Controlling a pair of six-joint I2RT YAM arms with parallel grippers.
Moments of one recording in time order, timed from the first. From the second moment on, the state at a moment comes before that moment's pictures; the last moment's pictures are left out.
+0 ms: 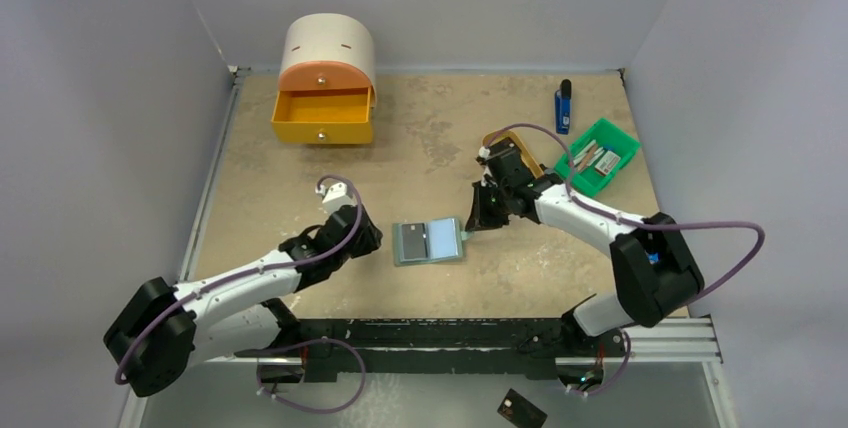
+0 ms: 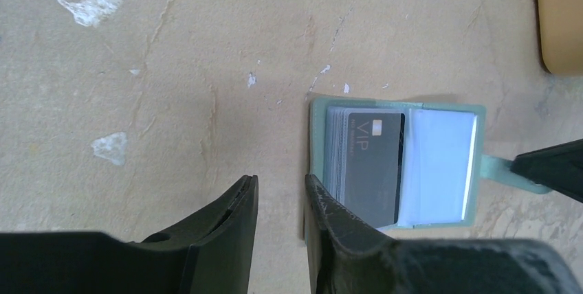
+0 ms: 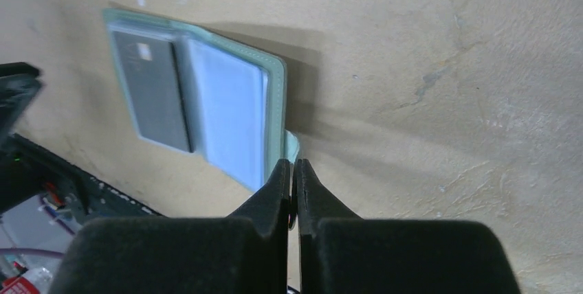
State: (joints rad) left arm -0.78 1.03 0.43 -0.14 -0.37 -0.94; right arm 0.53 1.50 0.84 -0.42 -0.23 0.53
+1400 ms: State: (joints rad) left arm -0.78 0.76 0.40 -0.41 -0.62 -1.06; right arm 0.84 1.84 1.15 -0.04 -0.62 0.59
